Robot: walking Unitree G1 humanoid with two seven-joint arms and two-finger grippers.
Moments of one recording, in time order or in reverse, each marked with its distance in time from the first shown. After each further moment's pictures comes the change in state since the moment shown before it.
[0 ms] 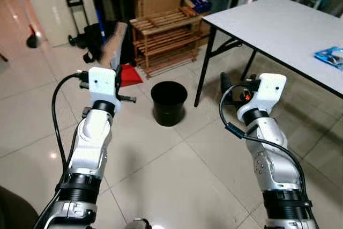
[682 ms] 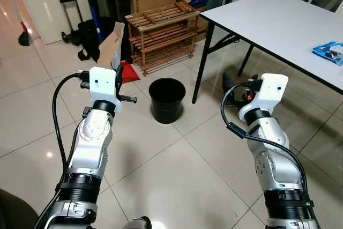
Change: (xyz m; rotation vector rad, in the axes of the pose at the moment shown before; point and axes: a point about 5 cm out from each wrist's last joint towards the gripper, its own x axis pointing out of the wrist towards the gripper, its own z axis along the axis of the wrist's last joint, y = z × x) left arm 0.000 0.000 0.000 -0.001 0.001 -0.007; right arm 0.000 -0.003 0.000 -0.005 0.002 -0.007
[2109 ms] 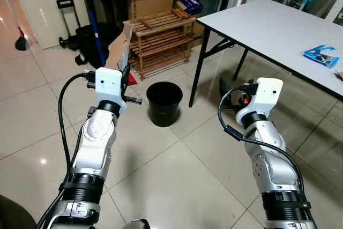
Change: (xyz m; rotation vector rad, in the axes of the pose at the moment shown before) left arm 0.001 -0.010 0.001 -0.013 -0.006 -0.053; right arm -0.002 0.001 -0.010 0.004 0.034 -0.001
